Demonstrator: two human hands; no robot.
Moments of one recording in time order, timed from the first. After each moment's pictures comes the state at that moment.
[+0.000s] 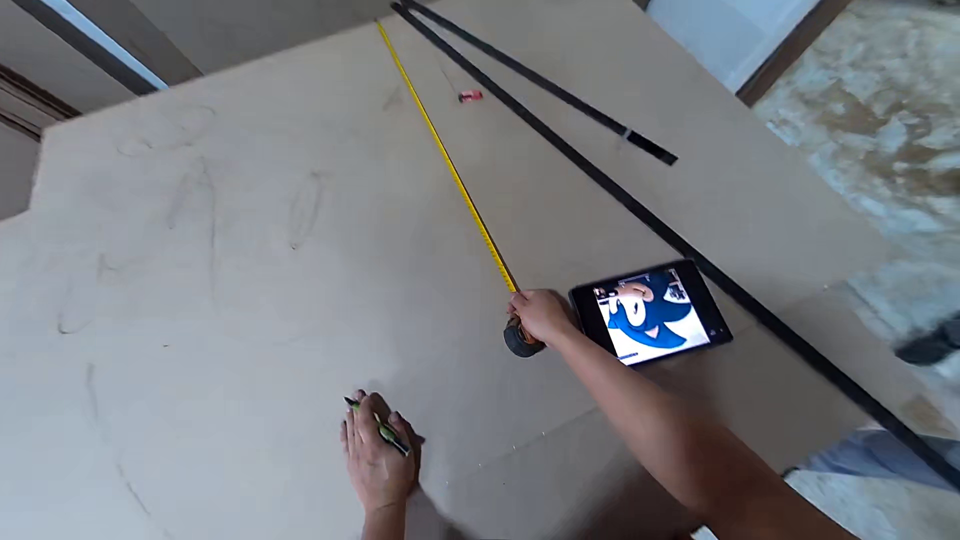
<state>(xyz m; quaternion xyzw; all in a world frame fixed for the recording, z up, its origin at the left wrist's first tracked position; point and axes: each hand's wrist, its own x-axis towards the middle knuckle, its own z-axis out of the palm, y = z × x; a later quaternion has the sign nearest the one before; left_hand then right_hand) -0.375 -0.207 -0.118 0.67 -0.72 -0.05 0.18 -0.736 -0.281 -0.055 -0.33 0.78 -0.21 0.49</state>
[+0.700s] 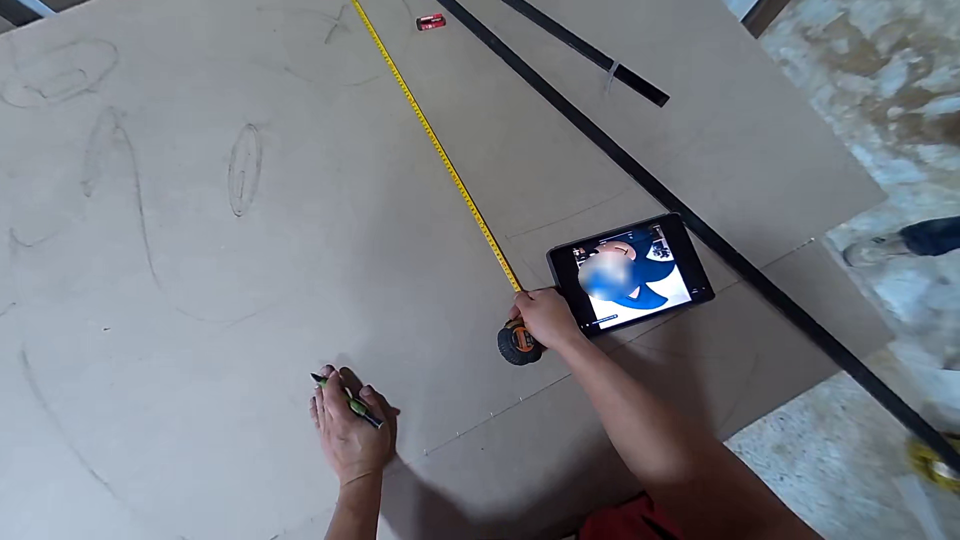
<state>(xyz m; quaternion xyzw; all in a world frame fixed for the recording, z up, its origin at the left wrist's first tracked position) -0.377 -0.206 -0.118 0.68 -0.72 -0.05 0.16 -0.743 -0.211 -0.054 -0.27 0.80 -0.19 0.50</state>
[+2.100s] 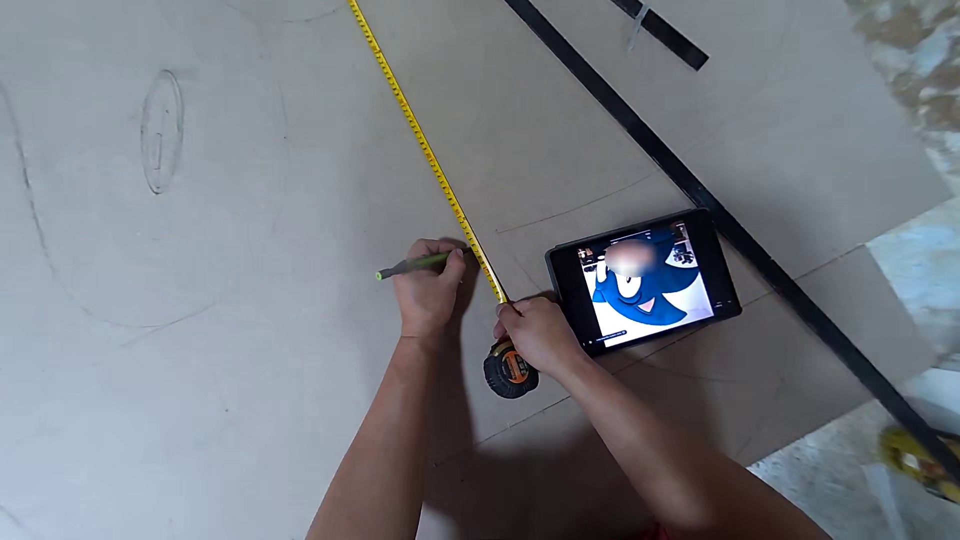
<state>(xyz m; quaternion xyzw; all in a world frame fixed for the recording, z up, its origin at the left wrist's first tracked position) -0.614 -0.331 -0.092 0.53 -0.62 -0.47 0.34 -0.744 -0.211 -0.053 -0.29 0.77 -0.18 0.54</state>
